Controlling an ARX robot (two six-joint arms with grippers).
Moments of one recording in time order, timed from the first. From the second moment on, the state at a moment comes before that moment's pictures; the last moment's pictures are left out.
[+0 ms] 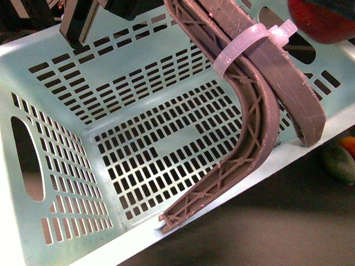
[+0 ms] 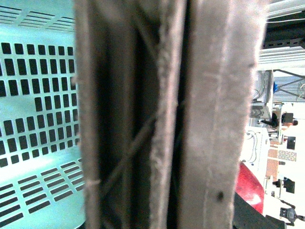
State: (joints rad) left arm -0.53 1.57 1.02 0.06 0.20 -1.14; right arm 0.40 1.20 0.65 0.14 0.06 0.05
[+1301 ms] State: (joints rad) left arm -0.53 1.58 1.02 0.05 0.20 -1.14; right arm 0.00 0.85 0.24 0.61 0.00 0.01
